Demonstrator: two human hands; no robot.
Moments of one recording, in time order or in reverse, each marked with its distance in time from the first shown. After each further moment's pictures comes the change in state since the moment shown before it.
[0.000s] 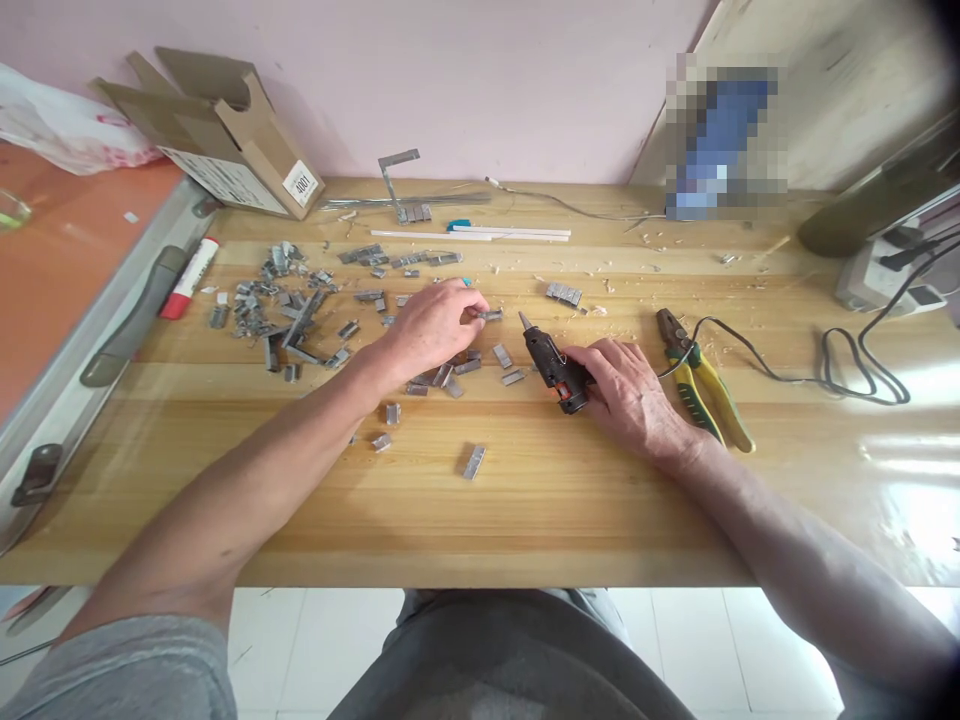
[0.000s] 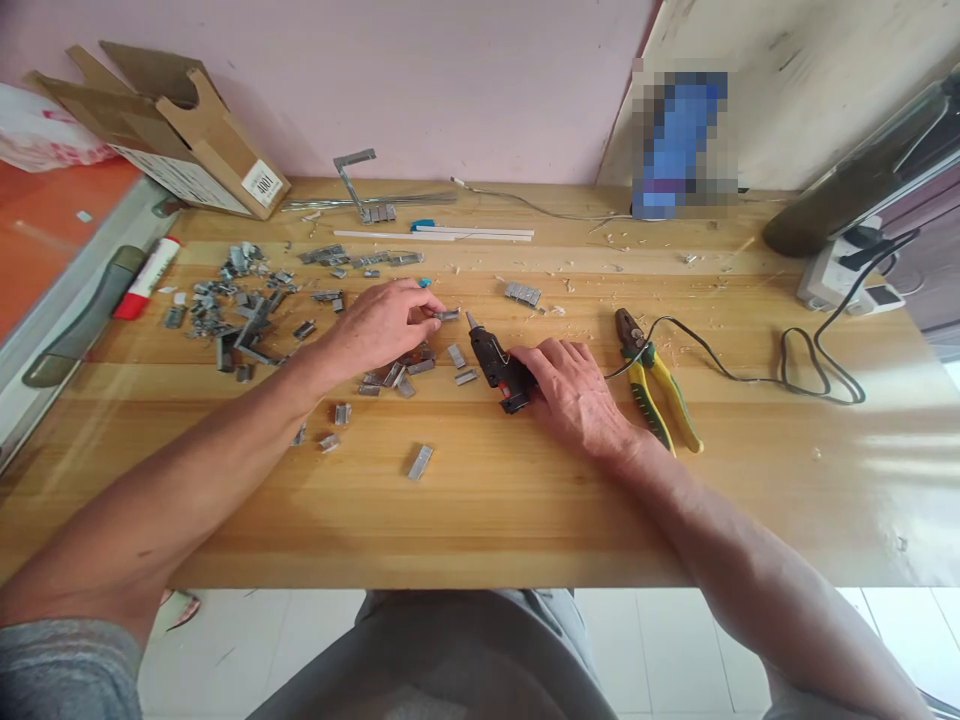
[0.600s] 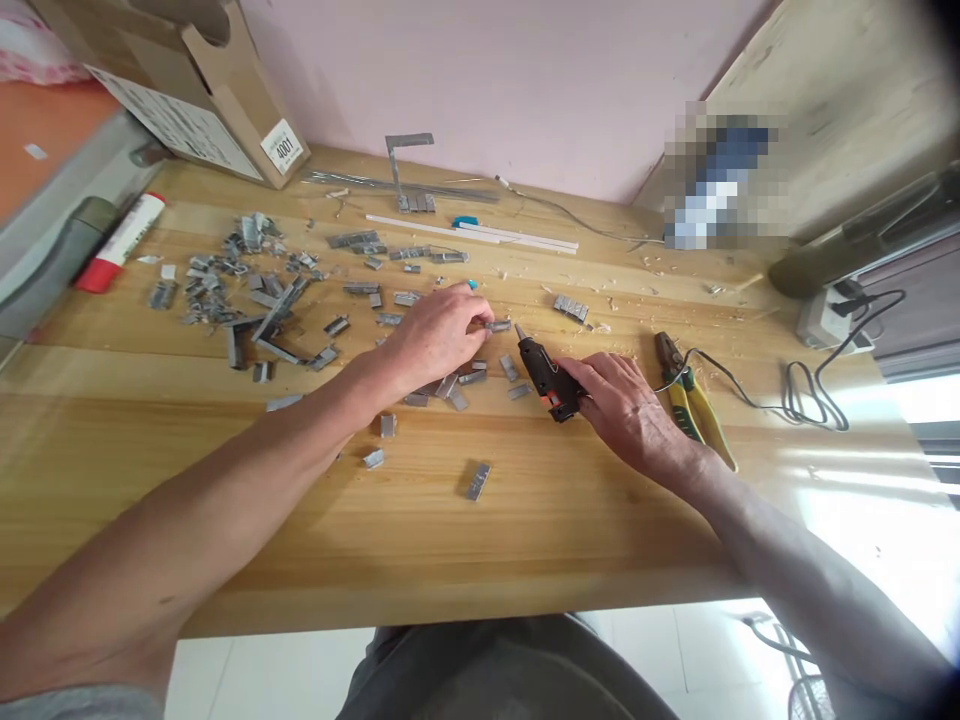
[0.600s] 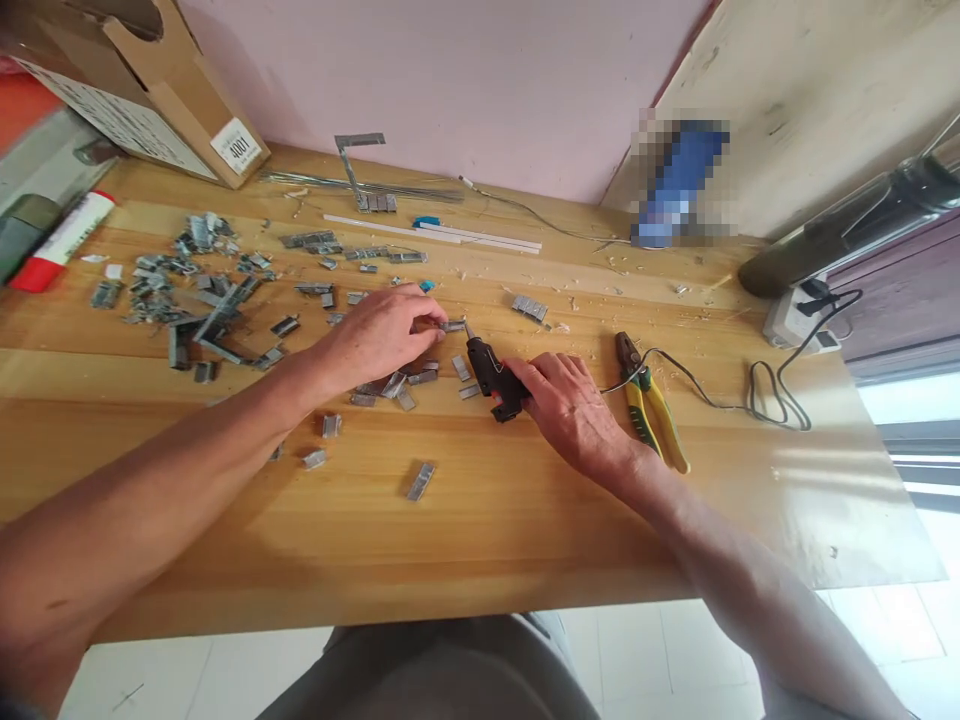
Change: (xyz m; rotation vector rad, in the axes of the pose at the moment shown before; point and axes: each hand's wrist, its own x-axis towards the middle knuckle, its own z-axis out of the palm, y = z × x) left_hand 0.000 -0.011 0.009 -0.105 0.028 0.056; right_hand 0.015 -0.006 -0.009 -0.021 -0.146 -0.008
